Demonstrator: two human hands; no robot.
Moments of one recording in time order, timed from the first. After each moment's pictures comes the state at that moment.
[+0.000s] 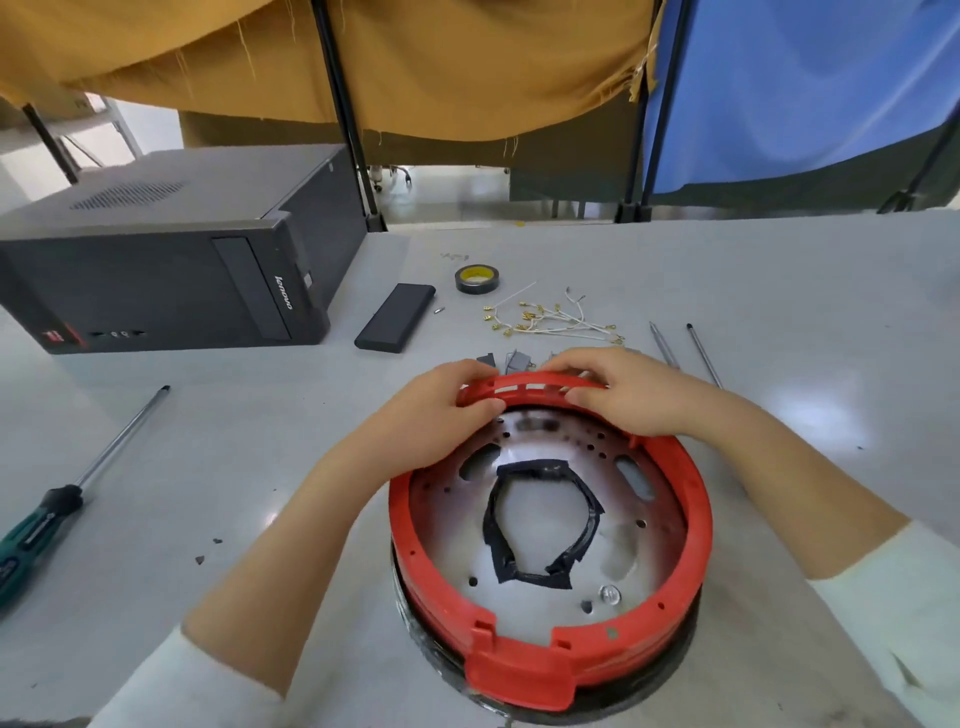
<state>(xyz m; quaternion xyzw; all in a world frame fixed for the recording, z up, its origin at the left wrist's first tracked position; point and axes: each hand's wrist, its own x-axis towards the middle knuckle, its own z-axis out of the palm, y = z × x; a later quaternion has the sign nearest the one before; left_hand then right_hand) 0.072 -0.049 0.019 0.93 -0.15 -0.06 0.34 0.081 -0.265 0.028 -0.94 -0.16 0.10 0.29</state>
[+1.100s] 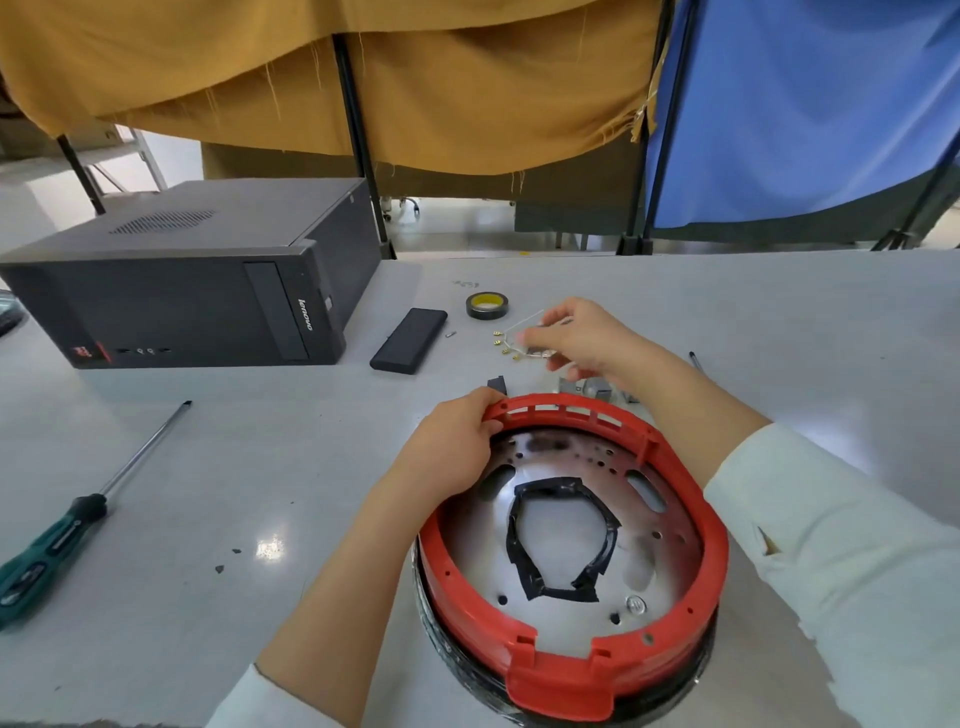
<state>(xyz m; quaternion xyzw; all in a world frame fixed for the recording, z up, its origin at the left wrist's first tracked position) 0.069 -0.060 0.003 0.94 -0.11 -0.01 0.31 0.152 -0.231 0.037 -0.86 0.01 0.03 0.50</state>
